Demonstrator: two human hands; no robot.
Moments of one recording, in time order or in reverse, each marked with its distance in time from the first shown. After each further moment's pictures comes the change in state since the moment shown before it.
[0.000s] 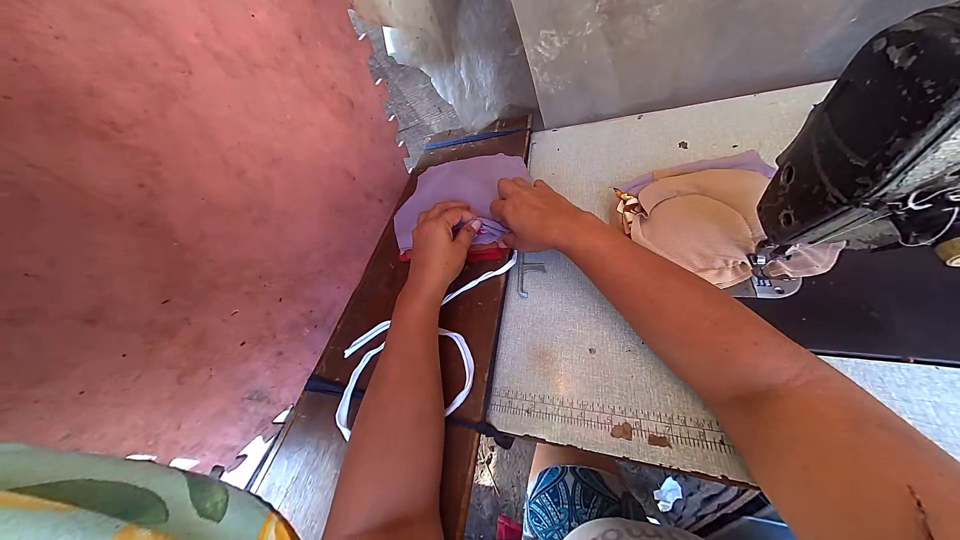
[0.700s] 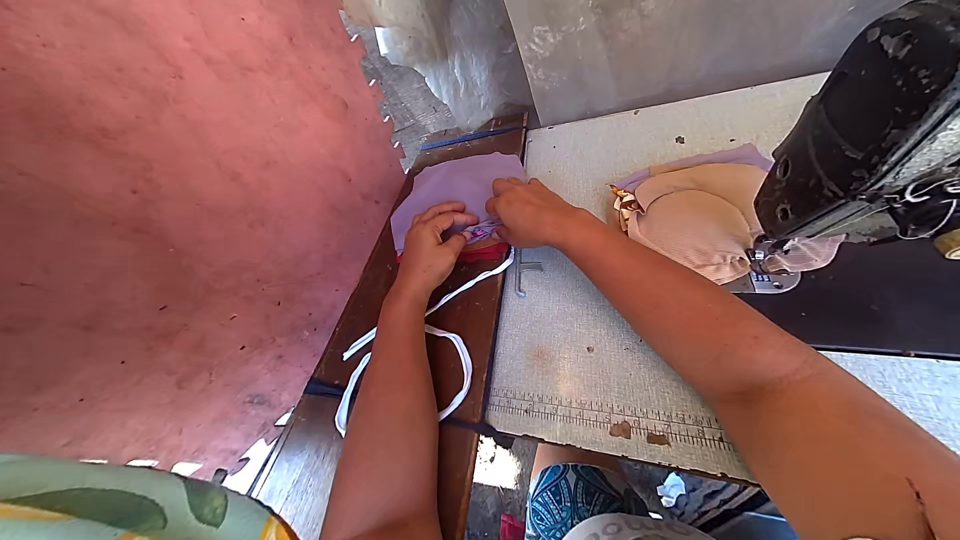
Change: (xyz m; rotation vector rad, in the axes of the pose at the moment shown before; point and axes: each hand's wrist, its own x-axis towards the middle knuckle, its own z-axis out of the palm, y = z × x) left_hand -0.002 -0.010 -0.009 -0.106 -0.088 0.012; right_hand 0.001 -0.002 -0.004 0.042 -0.003 0.022
